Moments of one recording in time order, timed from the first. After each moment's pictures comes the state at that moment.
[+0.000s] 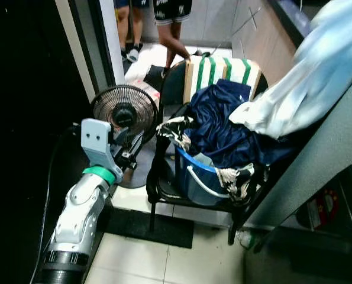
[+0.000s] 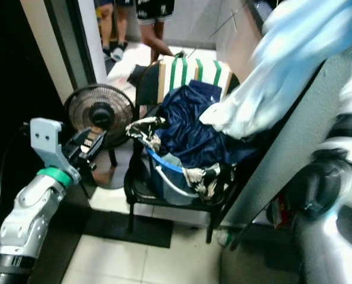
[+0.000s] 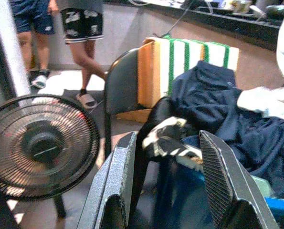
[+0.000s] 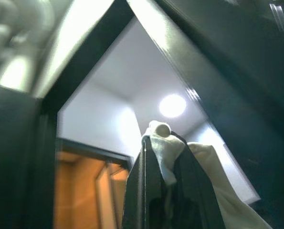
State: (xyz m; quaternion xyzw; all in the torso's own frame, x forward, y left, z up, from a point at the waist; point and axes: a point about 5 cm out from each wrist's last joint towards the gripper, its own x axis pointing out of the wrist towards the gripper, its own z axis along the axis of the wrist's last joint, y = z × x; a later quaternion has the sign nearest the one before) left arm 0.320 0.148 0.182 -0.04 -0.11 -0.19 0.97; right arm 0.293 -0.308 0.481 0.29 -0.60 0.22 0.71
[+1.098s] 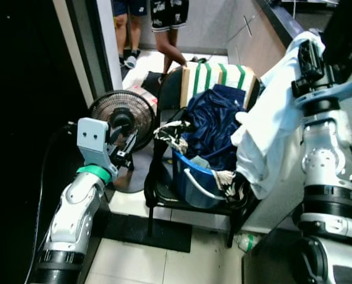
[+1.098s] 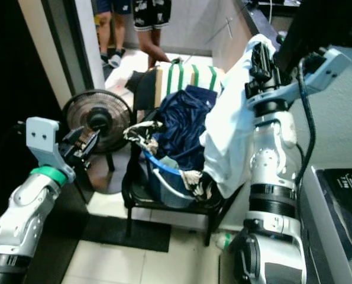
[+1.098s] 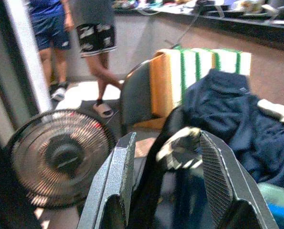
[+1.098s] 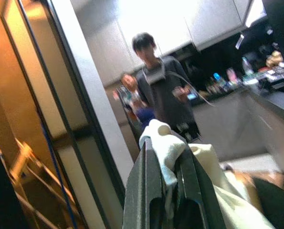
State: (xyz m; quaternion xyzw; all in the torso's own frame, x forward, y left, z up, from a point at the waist) left arm 0.323 0.156 0.200 -0.01 -0.13 -0.16 0.98; right arm 0.362 -0.192 0.300 0.21 -0.31 0.13 0.92
